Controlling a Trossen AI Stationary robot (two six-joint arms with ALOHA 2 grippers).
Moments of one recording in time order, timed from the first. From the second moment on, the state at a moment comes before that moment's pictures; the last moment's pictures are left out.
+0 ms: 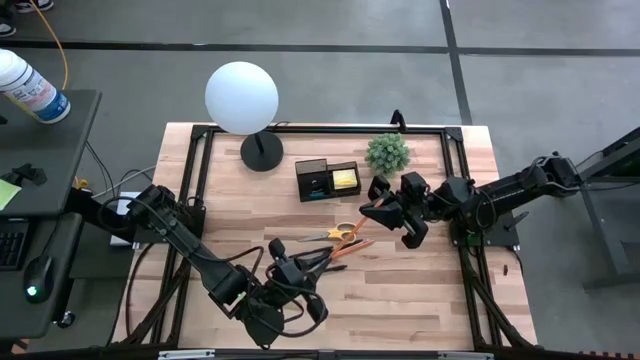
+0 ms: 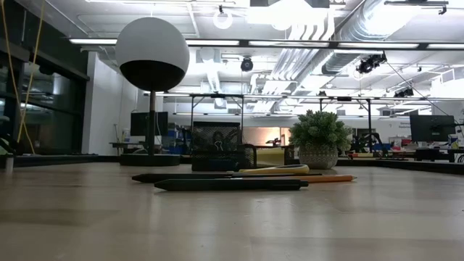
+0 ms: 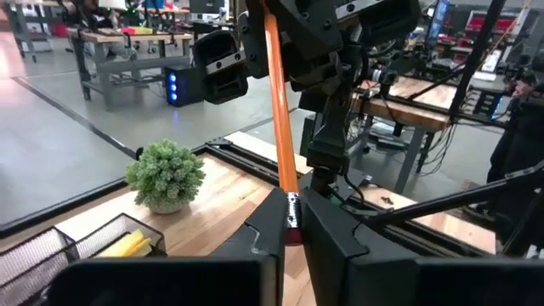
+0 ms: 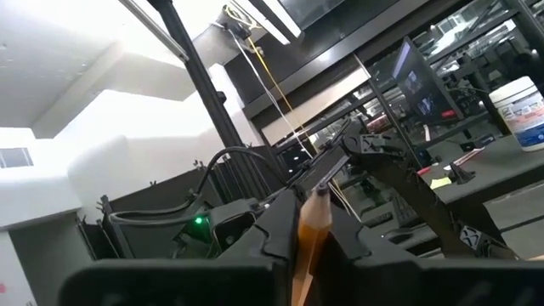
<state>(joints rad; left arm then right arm) -0.60 1.85 1.64 -0.21 -1.29 -0.50 0.21 1.19 0.71 0.96 0.01 0.54</state>
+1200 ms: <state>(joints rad) -0.79 1.71 1.64 -0.56 -1.56 -0.56 -0.26 1.35 0.89 0.60 -0.15 0.37</state>
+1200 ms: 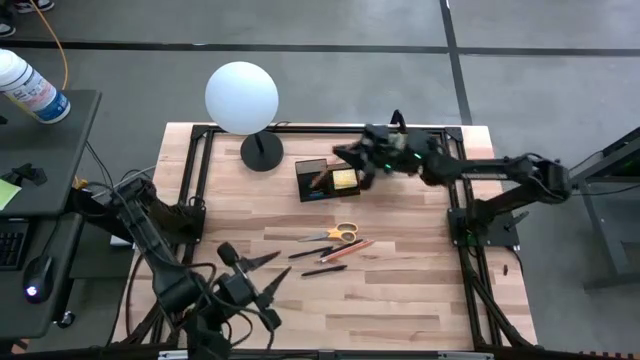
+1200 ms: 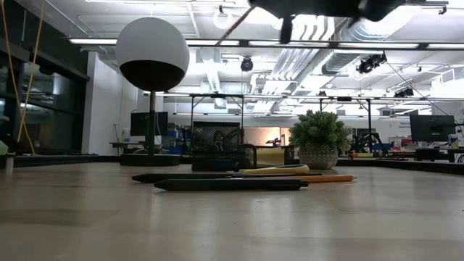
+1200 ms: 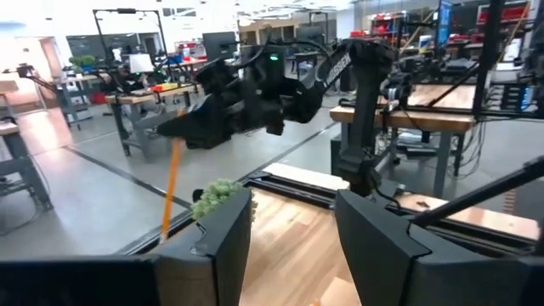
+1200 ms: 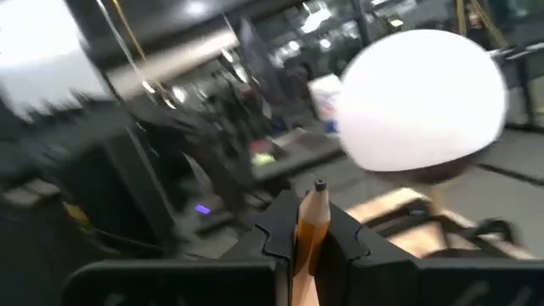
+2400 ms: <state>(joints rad) -0.69 1.64 1.64 -0.85 -1.44 -0.66 -0.47 1.77 1.27 0.11 -0.15 0.17</state>
